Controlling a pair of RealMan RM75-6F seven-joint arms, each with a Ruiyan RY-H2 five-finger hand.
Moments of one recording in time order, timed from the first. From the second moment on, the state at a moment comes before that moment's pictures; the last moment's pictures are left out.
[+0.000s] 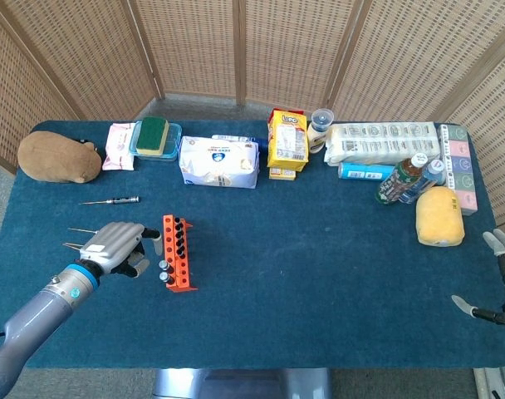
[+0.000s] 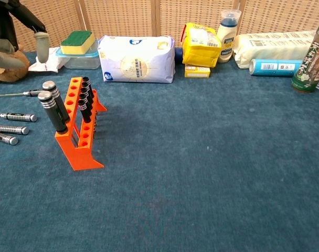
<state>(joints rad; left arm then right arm) -1.02 -0.71 -0.02 -2.28 0.60 0.80 0.20 0.03 -0.96 0.10 -1.72 -1.44 1.48 0.32</state>
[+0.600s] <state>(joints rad) -0.65 -0.68 0.08 -2.22 1.13 1.16 0.22 0.03 -0.96 0.10 -1.72 -1.46 1.49 0.31</state>
